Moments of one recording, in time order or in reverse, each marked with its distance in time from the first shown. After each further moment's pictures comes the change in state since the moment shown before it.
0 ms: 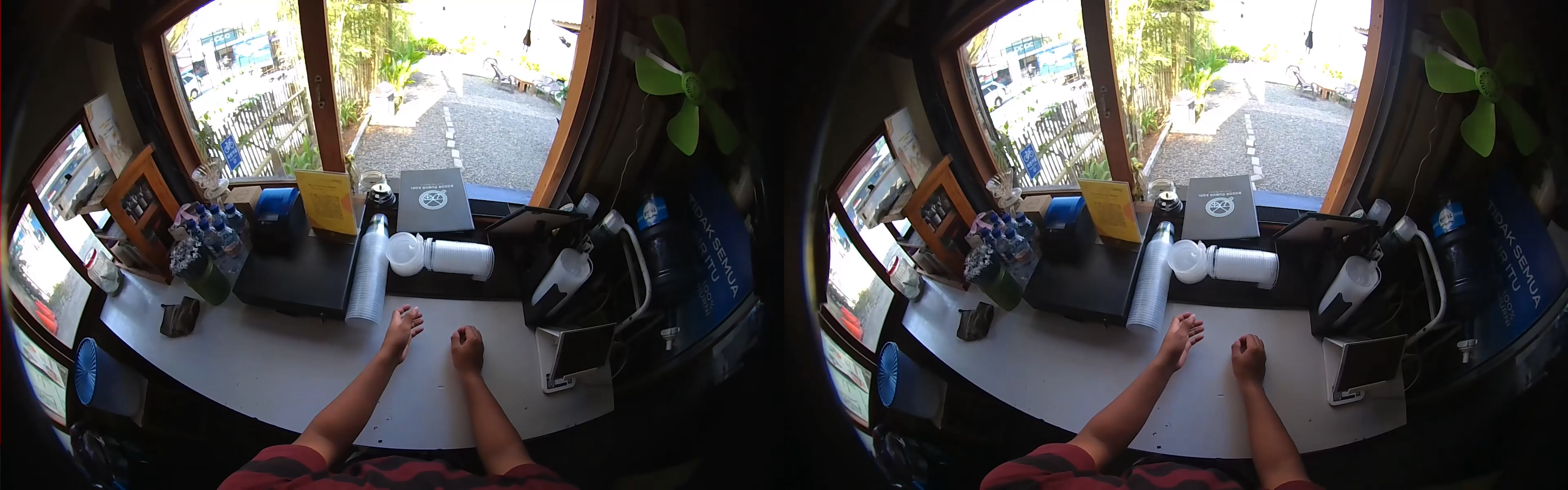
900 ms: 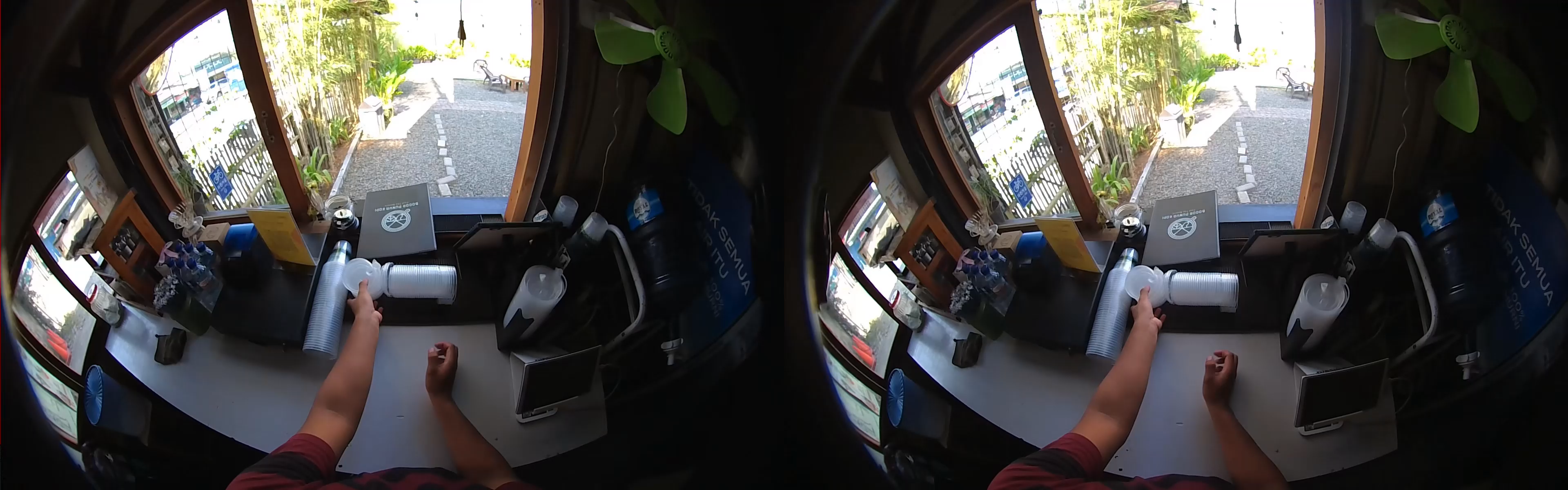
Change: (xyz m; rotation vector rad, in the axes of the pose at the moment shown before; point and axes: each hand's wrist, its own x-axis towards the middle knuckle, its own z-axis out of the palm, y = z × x) left_hand 0.162 0.045 0.058 -0.181 0.717 -0.107; right_hand 0.028 0.024 -0.008 0.554 0.155 0.096
